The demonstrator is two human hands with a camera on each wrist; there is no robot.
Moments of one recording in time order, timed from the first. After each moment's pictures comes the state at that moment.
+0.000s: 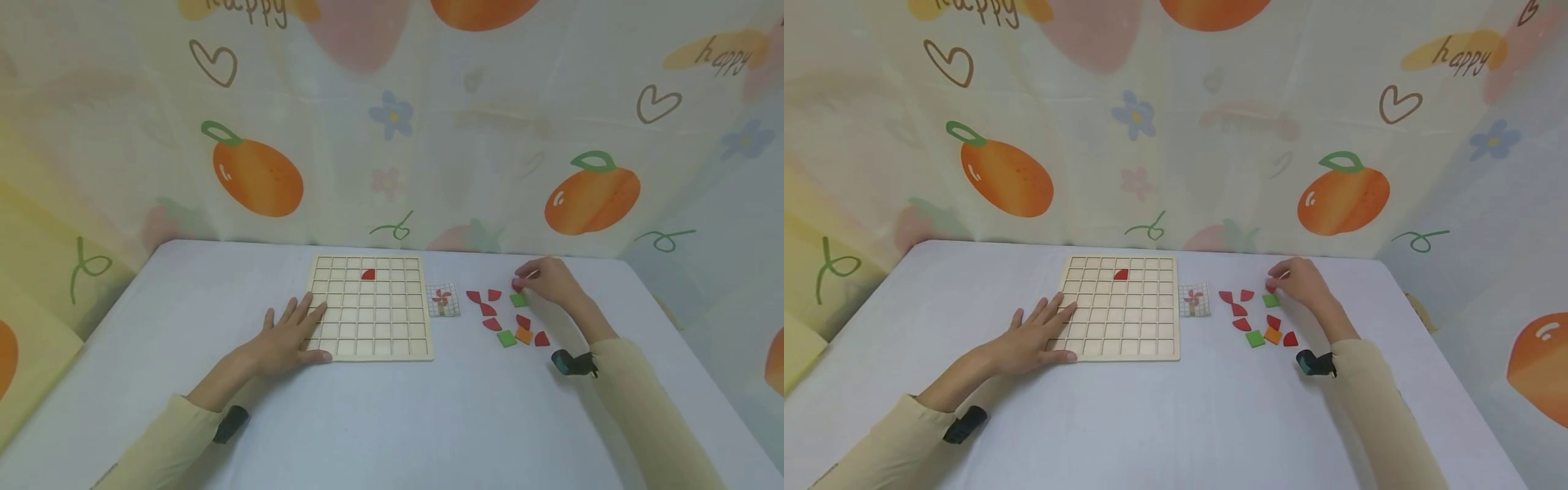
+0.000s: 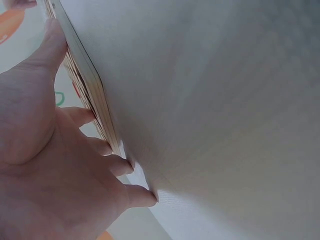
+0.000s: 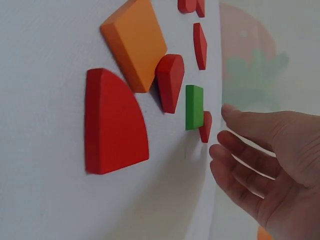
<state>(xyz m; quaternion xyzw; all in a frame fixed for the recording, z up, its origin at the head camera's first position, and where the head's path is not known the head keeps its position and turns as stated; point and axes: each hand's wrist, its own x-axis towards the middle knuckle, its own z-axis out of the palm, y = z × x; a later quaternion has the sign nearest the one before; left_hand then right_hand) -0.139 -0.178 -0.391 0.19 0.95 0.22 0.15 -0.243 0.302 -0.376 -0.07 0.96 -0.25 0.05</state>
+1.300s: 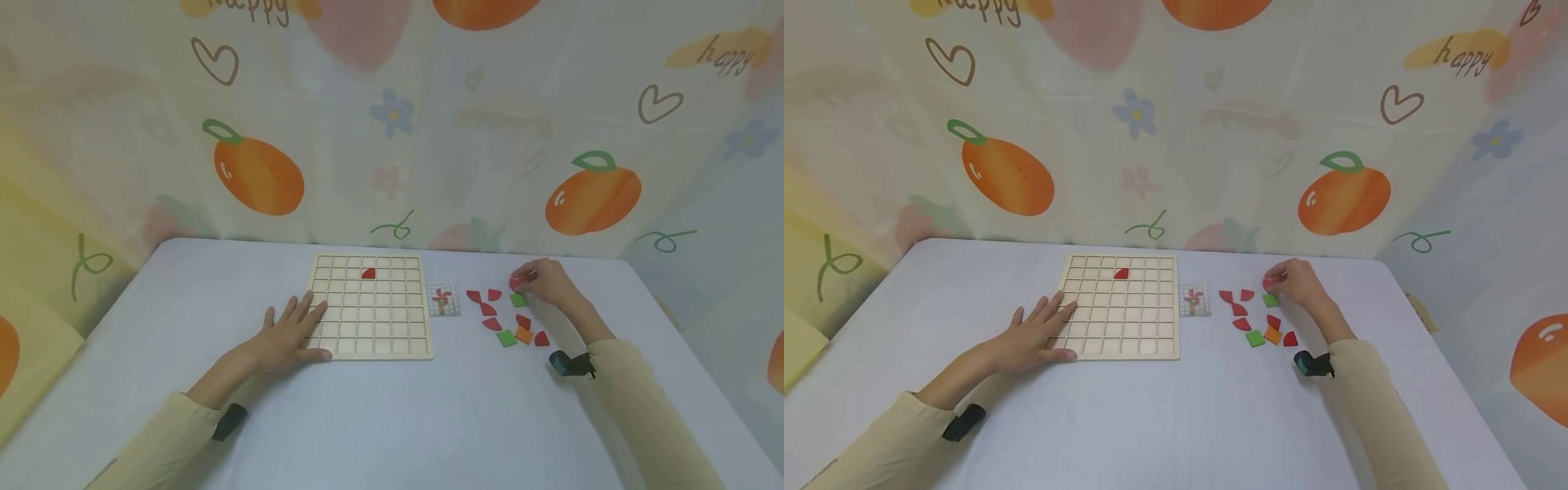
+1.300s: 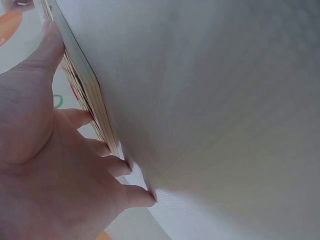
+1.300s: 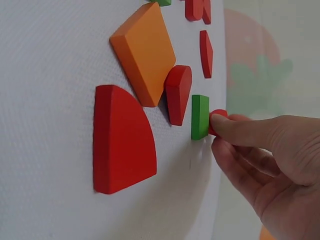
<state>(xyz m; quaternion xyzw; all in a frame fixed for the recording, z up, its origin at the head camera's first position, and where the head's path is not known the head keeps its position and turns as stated) -0.142 -0.180 -0.395 0.19 0.95 0.22 0.15 -0.243 0.300 -0.383 -0.08 0.96 -0.27 0.05</state>
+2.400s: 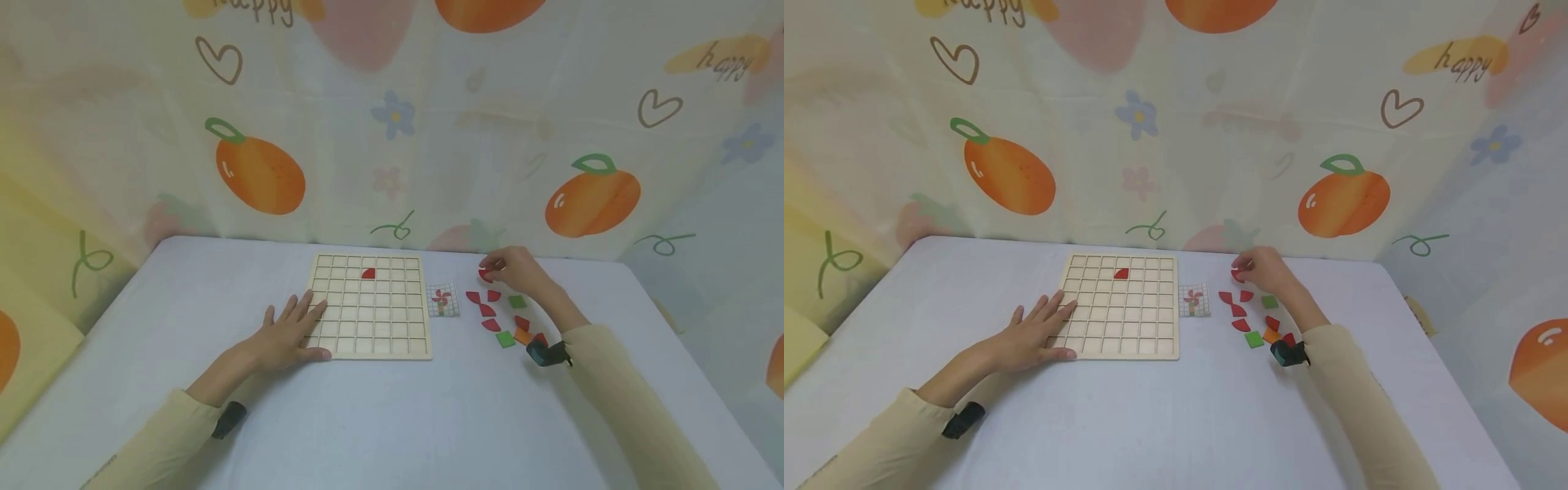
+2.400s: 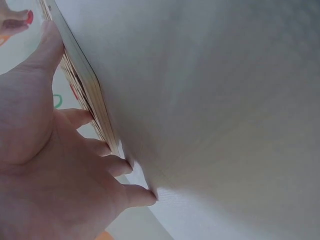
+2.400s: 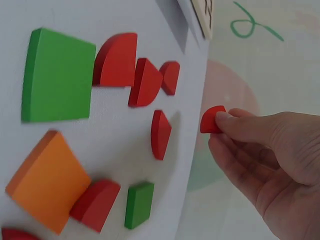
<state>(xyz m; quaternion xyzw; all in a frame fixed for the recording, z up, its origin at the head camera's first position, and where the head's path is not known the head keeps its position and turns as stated) -0.142 -0.182 -0.396 0.19 0.94 0.22 0.15 -0.257 0.247 -0.362 -0.15 0.95 -0.26 0.05</state>
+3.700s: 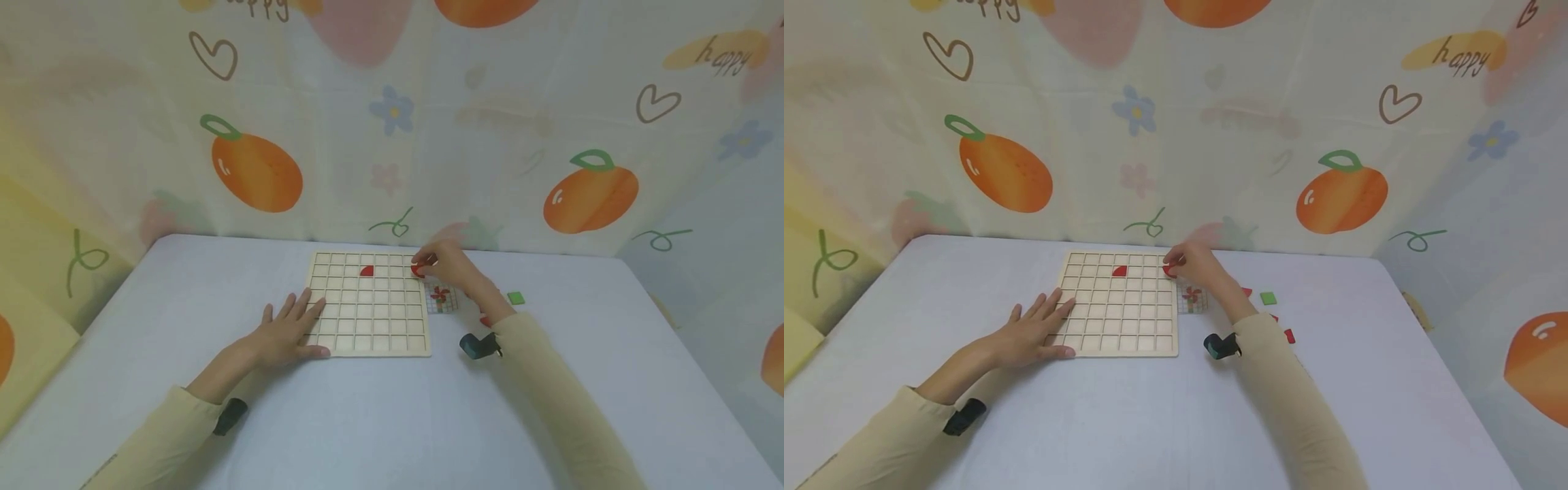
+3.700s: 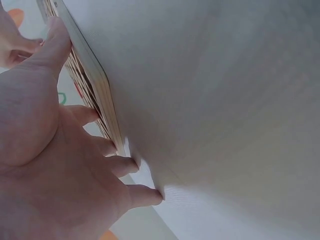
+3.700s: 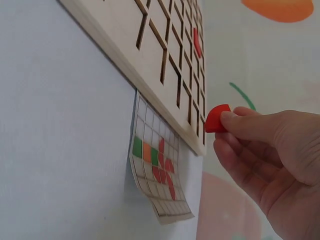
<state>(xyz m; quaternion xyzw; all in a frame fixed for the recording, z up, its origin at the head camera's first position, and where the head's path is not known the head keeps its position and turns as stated) -0.145 -0.180 -0.394 0.19 0.95 0.20 0.16 -0.267 0.141 -0.370 -0.24 0.92 -0.32 0.04</state>
